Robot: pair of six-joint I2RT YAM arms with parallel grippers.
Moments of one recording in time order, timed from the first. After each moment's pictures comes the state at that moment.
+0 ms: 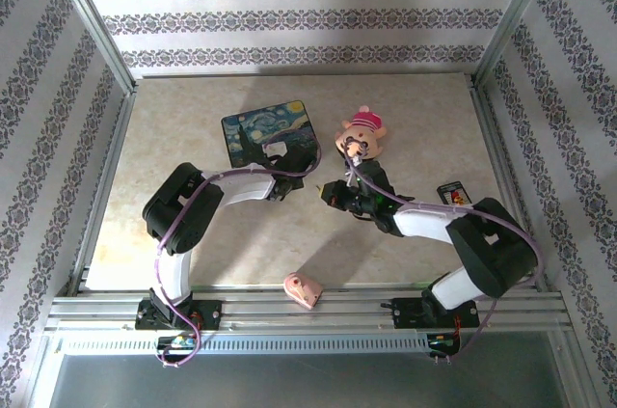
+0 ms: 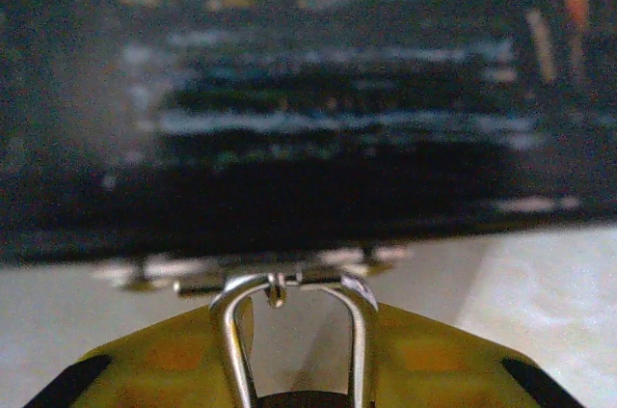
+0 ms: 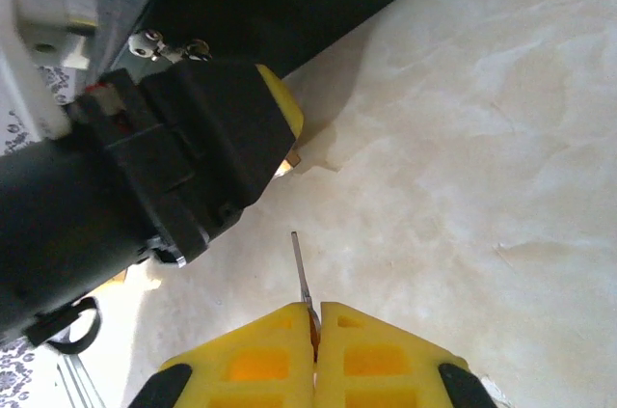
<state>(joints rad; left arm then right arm) -0.67 1.94 1.19 -0.34 -0.37 -0.89 0.58 1.53 0.55 0.38 -0.34 0.90</state>
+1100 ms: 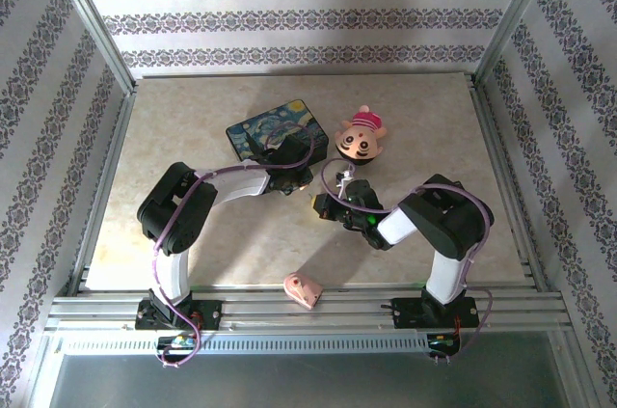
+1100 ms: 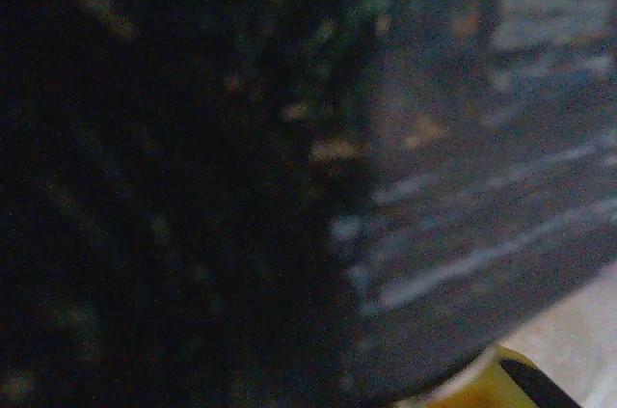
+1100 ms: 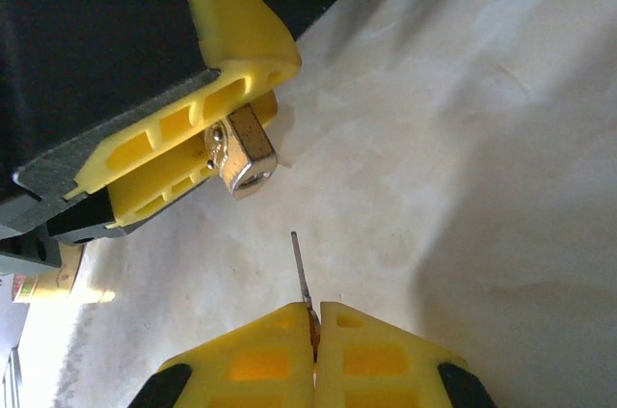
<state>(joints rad) -0.63 1.92 1.19 -0.24 -0.03 -1.05 0.64 1.83 0.45 0.89 -0.26 0.89</state>
